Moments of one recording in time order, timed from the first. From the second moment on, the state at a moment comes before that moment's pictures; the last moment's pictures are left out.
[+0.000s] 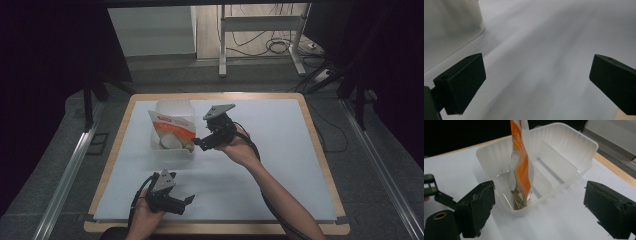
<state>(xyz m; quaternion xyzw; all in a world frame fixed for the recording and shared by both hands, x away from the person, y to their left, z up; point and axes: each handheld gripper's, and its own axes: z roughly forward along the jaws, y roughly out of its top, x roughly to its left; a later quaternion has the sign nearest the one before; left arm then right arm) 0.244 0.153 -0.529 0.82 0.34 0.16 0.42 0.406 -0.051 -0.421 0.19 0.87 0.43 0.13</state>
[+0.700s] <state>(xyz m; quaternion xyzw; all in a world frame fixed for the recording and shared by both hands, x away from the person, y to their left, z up) 0.245 0.155 -0.530 0.82 0.35 0.16 0.42 0.381 -0.111 -0.437 0.22 0.87 0.42 0.14</state>
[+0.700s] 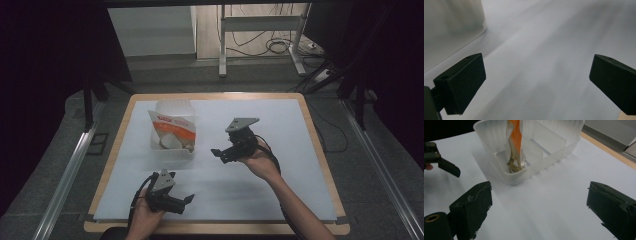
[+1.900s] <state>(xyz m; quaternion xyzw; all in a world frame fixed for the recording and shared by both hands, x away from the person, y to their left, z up) 0.245 0.155 -0.529 0.82 0.35 0.16 0.42 0.309 -0.241 -0.464 0.30 0.84 0.41 0.20</state>
